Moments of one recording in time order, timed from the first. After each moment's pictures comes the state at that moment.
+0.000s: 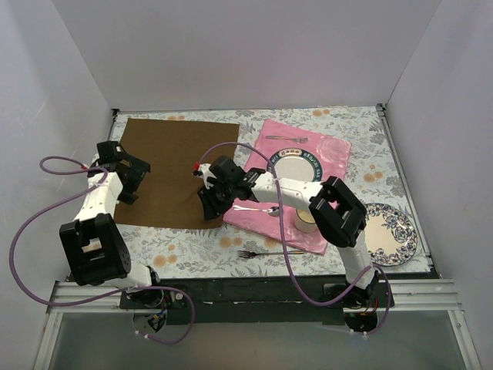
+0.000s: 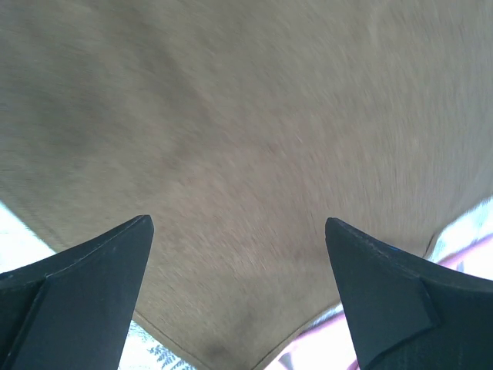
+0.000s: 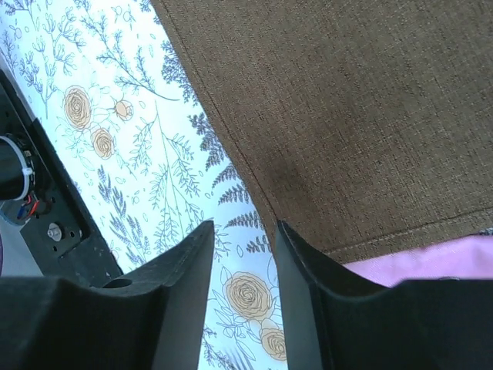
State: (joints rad) left arm 0.24 1.45 1.02 -0.55 -0.01 -0.89; right arm 0.98 2.04 1.54 -0.36 -0.39 0.25
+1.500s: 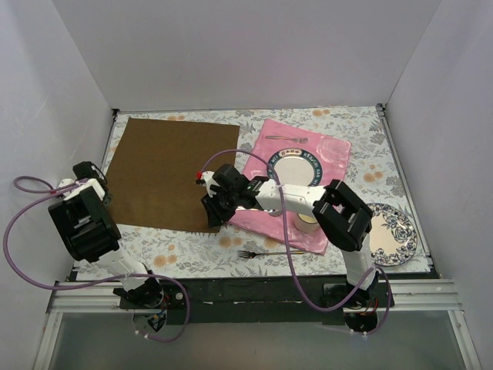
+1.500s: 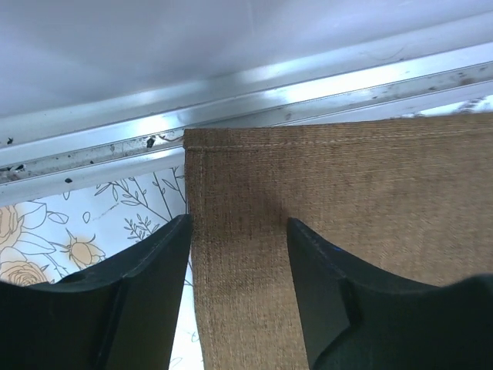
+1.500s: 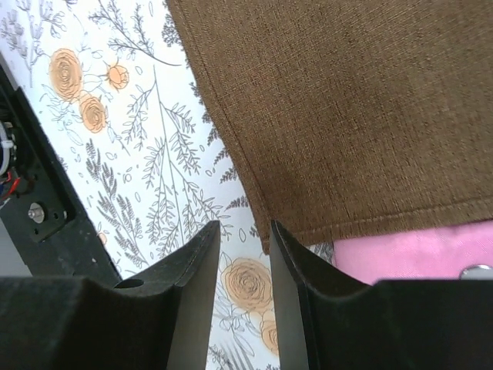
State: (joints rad) left arm 0.55 1.68 0.95 -0.34 -0.44 -0.72; right arm 1.01 2.01 1.41 -0.28 -0.38 0.22
